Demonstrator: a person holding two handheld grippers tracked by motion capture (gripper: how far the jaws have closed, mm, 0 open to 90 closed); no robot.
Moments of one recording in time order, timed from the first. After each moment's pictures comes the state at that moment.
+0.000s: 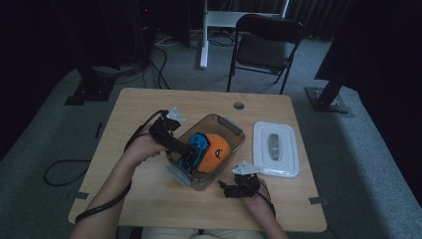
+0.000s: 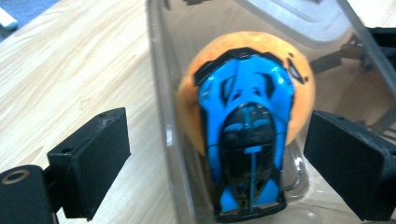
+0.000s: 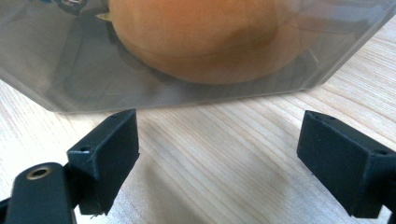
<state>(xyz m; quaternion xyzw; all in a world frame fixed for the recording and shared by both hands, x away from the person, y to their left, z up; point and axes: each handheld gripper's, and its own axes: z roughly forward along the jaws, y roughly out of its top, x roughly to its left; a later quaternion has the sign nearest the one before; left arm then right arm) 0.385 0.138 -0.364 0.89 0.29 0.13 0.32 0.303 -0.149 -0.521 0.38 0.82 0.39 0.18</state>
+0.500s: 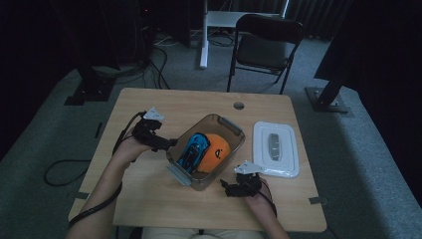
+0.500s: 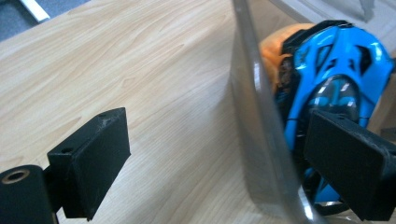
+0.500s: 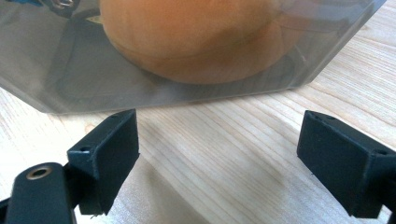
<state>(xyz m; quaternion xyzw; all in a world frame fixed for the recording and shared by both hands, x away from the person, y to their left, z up) 0.401 0.191 -0.397 0.85 0.35 0.14 0.36 0.303 -0.153 -0.520 0.38 0.81 0.39 0.19</state>
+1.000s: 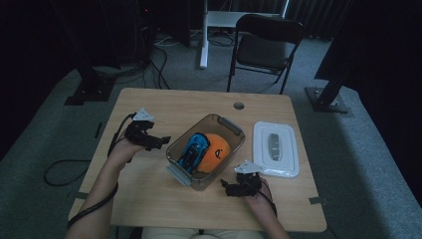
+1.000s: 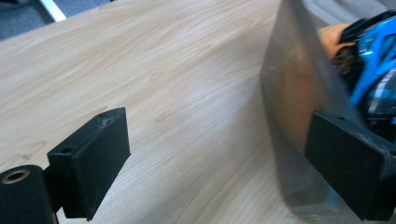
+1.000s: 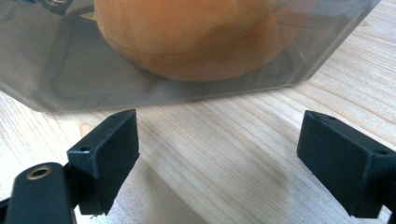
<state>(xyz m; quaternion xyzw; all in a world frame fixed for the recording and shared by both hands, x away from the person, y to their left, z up) 0.410 0.217 -0.417 0.83 0.38 0.16 0.38 0.305 -0.153 -0.521 0.39 0.82 0.39 0.19</state>
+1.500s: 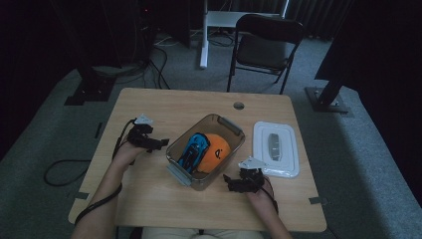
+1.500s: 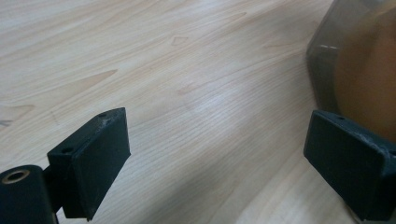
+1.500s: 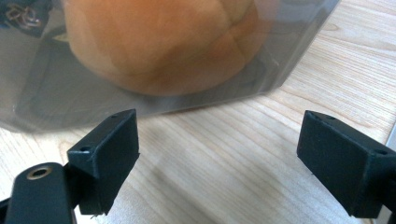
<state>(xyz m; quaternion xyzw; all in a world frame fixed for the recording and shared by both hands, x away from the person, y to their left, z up) 0.437 0.228 -0.473 0.82 0.41 0.13 0.38 0.314 -0.162 -0.516 0.41 0.80 0.40 0.19</state>
